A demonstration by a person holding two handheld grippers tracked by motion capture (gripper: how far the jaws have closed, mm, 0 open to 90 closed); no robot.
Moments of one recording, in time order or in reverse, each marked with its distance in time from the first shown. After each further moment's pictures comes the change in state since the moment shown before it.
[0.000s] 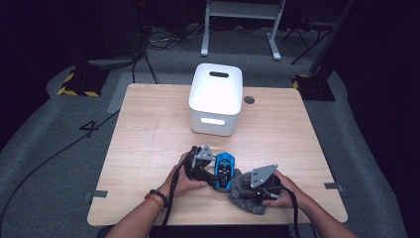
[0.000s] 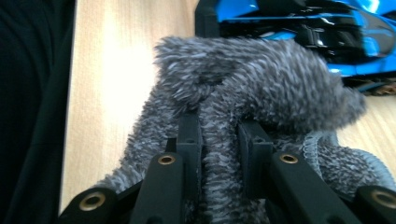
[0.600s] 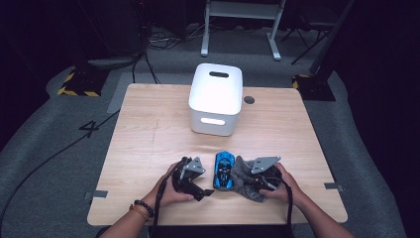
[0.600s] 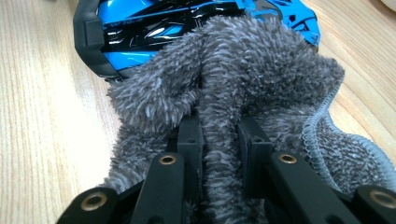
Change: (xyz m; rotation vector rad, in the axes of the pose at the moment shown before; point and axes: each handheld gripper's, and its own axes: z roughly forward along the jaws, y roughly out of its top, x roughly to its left) left arm -0.024 -0.032 -0.030 0.120 -0.080 0.001; right arm -0.025 -0.008 0.004 -0.033 -0.196 0.159
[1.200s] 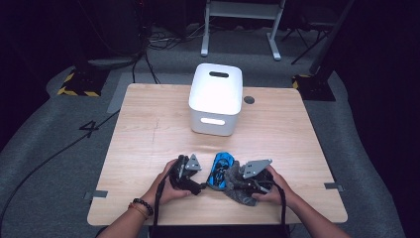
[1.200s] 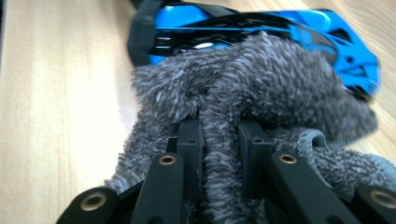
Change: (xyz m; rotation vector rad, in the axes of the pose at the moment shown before) left arm 0.018 -0.006 0.000 0.022 0.168 -0.016; right arm 0.018 0.015 0.014 -0.038 0.091 -0.049
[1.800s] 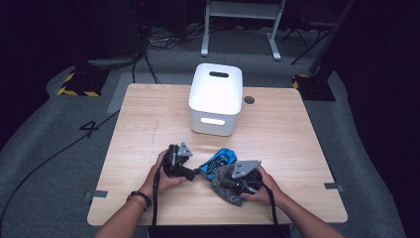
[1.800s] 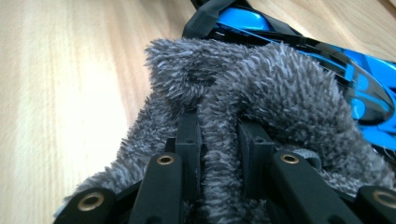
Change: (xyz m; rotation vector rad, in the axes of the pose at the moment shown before) left arm 0.040 -0.004 -0.002 -0.033 0.124 -0.125; right arm 0.009 0.020 0.023 -0.034 -0.039 0.000
